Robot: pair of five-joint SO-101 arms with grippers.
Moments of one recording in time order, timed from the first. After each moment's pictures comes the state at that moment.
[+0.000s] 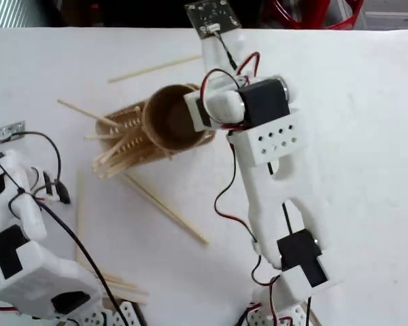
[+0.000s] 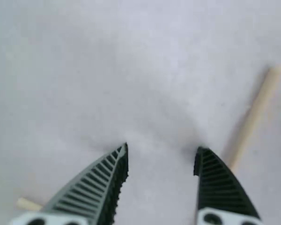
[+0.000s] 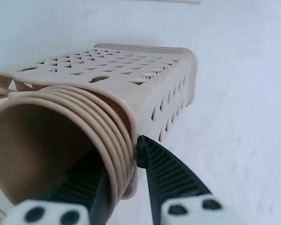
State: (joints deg) left arm -39.3 8.7 30.6 58.3 -14.2; right arm -27.1 3.6 -38.4 98.5 2.0
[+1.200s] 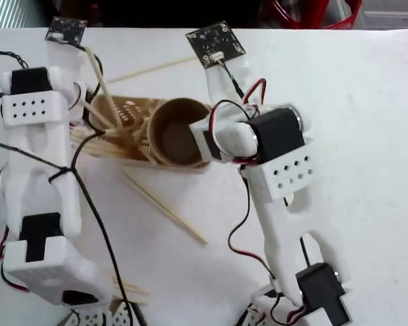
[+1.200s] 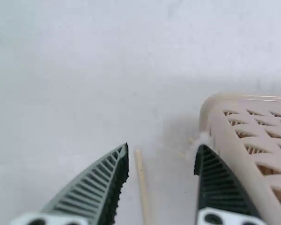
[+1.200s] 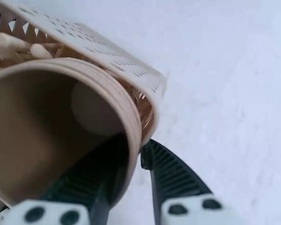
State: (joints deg) left arm -11.5 9.7 -17.0 87.0 -12.3; right arm -32.7 -10.5 -21.6 98.8 2.0
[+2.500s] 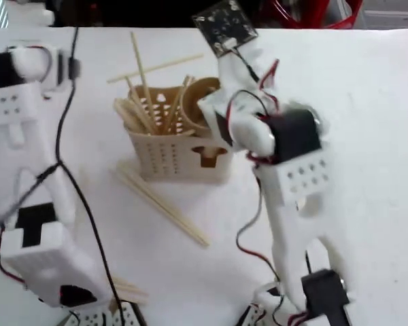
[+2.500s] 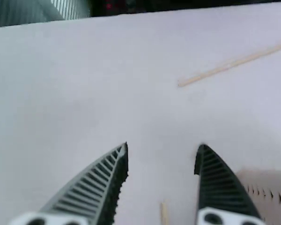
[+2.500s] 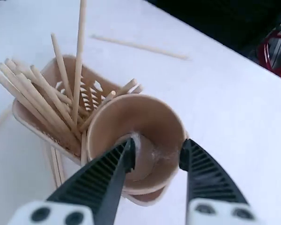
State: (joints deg) left arm -18.7 13.5 -50.8 94.4 -12.2; right arm -25.6 -15.2 -21.3 85.5 13.9
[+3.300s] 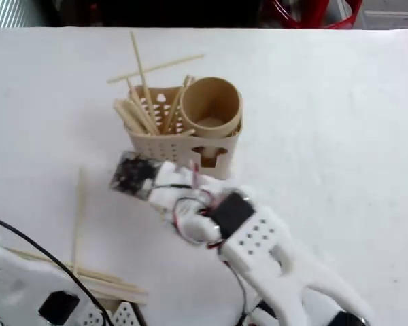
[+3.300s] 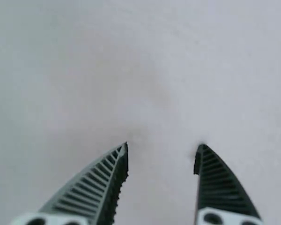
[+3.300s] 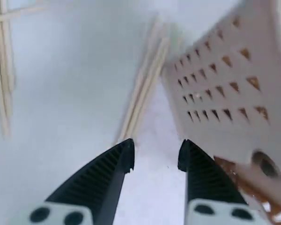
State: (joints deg) left arm -64.8 18.2 -2.1 64.0 -31.6; right arm -51.6 -32.7 34.4 65.4 30.4
